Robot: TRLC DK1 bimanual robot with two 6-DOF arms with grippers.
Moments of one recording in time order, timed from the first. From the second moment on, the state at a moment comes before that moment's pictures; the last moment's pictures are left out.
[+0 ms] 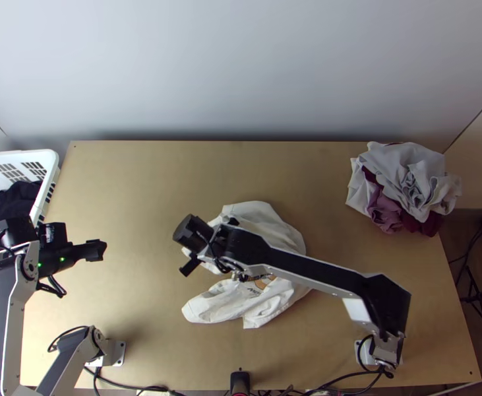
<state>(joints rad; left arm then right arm) 0.40 0.89 0.80 -0.87 0.32 0.16 1.17 1.95 1.75 -0.71 0.28 0.23</state>
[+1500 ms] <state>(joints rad) -0.95 1.02 0.75 -0.41 0.22 -0.49 0.90 1.74 2.38 -0.69 0.31 0.15</state>
